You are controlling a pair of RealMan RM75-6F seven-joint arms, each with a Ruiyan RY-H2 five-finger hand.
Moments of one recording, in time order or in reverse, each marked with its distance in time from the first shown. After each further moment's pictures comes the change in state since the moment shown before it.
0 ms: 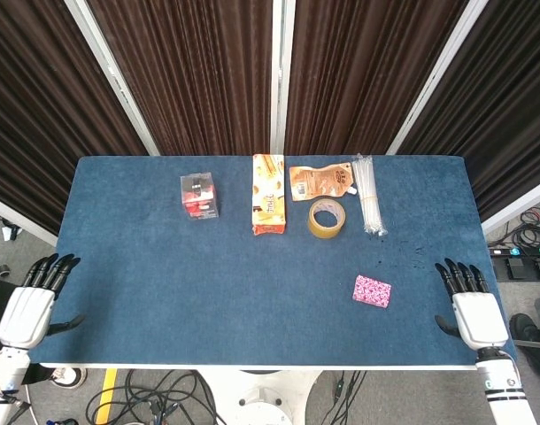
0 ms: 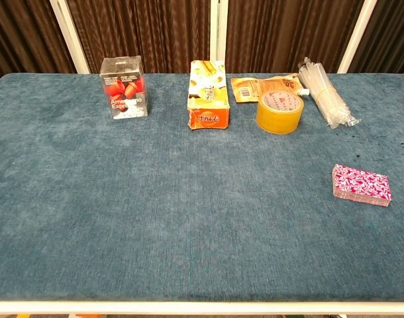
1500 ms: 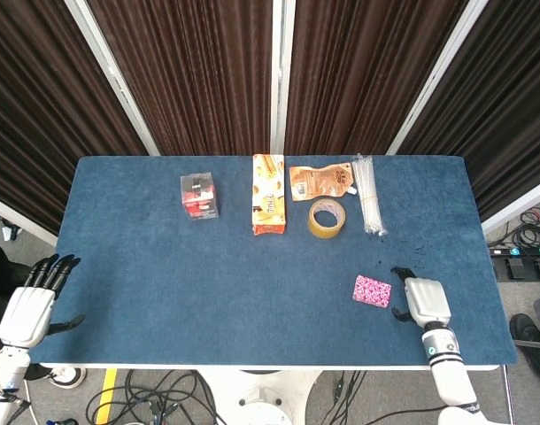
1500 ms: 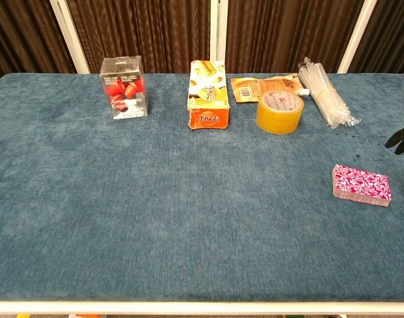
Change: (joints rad) left arm -0.005 -0.011 0.000 0.027 -0.009 -0.014 -0.026; right arm 0.195 -0.155 0.107 -0.172 0.517 -0.192 -0.333
